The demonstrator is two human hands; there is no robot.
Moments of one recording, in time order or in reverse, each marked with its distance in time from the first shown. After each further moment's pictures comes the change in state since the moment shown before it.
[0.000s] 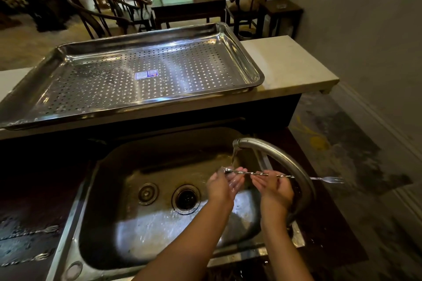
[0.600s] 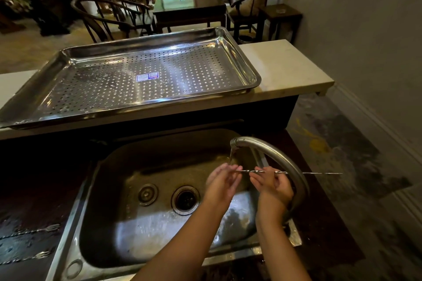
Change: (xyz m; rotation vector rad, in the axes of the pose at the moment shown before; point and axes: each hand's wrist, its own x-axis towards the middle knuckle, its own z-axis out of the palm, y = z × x) left_hand -0.005 0.004 -0.008 -0.004 -0.121 -0.017; right_hand -0.005 -0.002 0.001 0.167 0.026 -0.035
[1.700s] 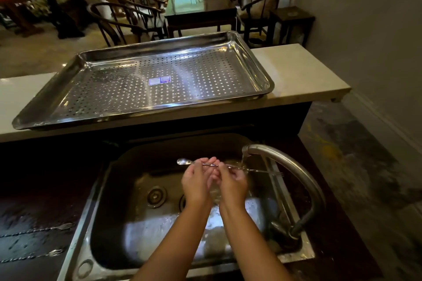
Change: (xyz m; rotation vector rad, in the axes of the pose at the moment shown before) left_hand -0.006 0.049 -0.018 0.092 0.189 0.452; right_hand -0.024 0.042 0.079 0.003 -0.165 0.320
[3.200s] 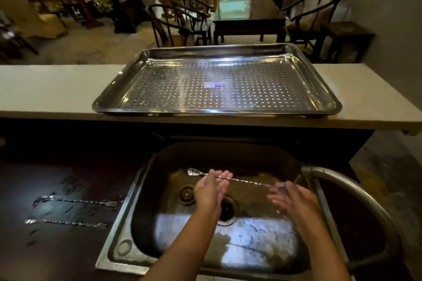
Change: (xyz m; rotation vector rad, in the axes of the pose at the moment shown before) left_hand 0.019 0.039 -0.057 -0.085 0.118 -0.113; right_hand 0.023 -0.031 -0.052 -0.530 -0.322 -0.071
